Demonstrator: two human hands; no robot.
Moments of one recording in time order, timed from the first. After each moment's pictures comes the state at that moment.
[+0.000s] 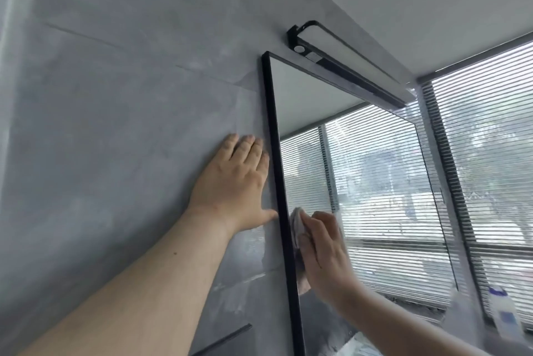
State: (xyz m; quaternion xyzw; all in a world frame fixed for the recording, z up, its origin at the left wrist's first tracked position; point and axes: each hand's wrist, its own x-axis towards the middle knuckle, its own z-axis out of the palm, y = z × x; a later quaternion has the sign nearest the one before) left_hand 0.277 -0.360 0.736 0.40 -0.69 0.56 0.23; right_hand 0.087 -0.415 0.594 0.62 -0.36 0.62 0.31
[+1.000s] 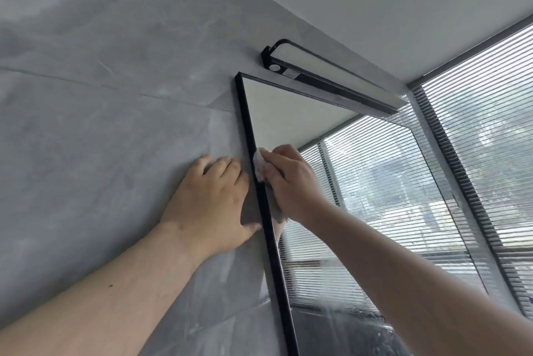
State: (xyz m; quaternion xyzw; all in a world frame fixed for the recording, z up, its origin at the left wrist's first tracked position) left_hand 0.271 -0.361 0.744 0.38 -0.67 0.59 0.24; right_hand 0.101 -0.393 0.739 0.65 -0.34 0.65 0.21
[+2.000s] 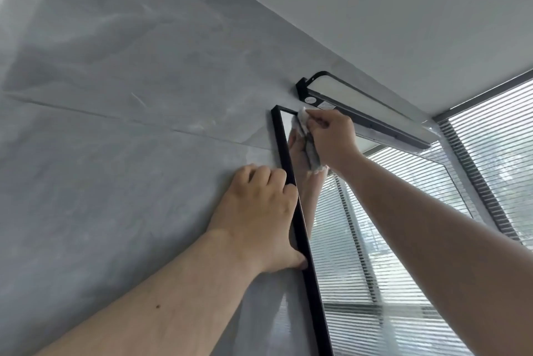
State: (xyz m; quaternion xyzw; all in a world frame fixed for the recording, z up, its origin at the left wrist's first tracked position) left_hand 0.259 -0.367 0.798 0.34 -0.69 0.59 0.26; right_hand 0.072 -0.435 0.910 0.53 -0.27 0.78 0.18
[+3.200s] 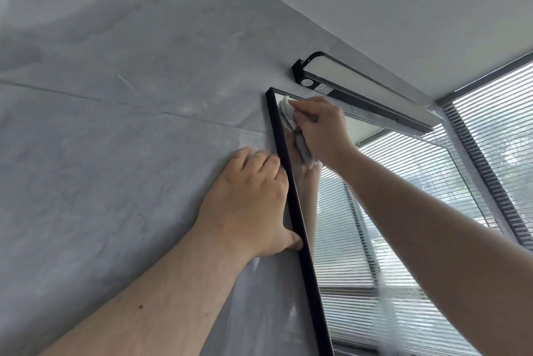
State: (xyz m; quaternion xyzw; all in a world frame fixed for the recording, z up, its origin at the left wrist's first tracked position) left_hand 0.260 -0.373 0.795 0.34 -0.68 0.59 0.27; right_hand 0.086 -0.429 0.884 0.58 -0.21 0.75 0.22
